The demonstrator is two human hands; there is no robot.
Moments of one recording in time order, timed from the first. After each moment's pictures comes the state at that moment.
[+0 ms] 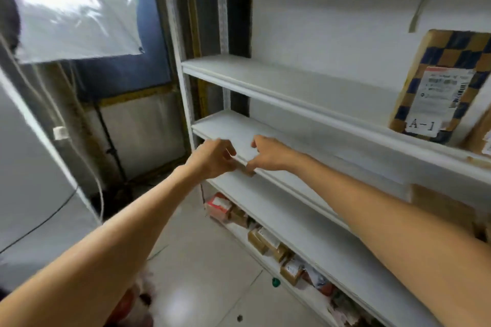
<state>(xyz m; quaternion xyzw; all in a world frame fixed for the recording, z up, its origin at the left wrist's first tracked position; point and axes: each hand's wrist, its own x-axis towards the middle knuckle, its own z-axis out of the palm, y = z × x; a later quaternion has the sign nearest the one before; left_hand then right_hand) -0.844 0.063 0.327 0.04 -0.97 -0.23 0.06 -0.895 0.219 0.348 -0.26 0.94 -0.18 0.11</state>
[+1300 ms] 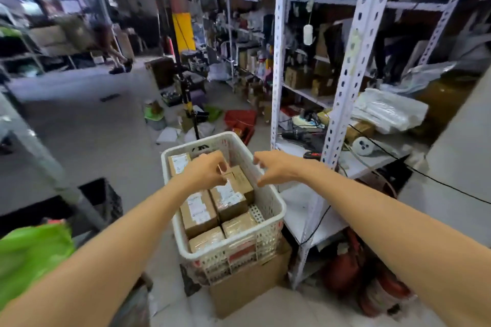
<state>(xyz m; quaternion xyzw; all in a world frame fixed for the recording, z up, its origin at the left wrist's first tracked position) -0.203 0.137 0.257 0.83 -0.53 -0.14 0.11 -0.368 0.015 0.289 -0.95 0.25 0.10 0.19</state>
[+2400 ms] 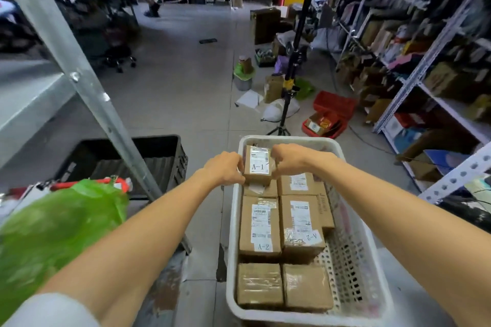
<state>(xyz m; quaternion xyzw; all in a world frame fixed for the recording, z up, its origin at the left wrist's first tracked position) 0.074 0.127 0.162 0.91 -0.32 -0.22 0.11 0.001 -0.047 0.200 -0.96 0.08 0.22 0.15</state>
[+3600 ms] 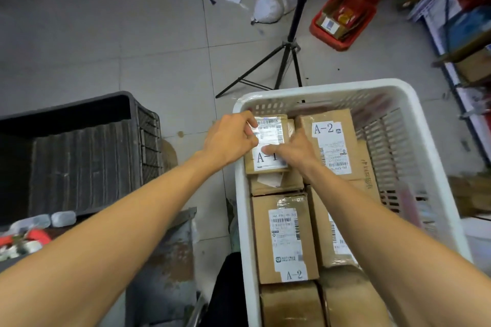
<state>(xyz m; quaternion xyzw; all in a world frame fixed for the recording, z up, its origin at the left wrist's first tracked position) 0.288 0.010 -0.041 0.89 -0.32 -0.25 0.21 0.183 -0.124 -0.100 -0.68 0.50 0.11 0.53</state>
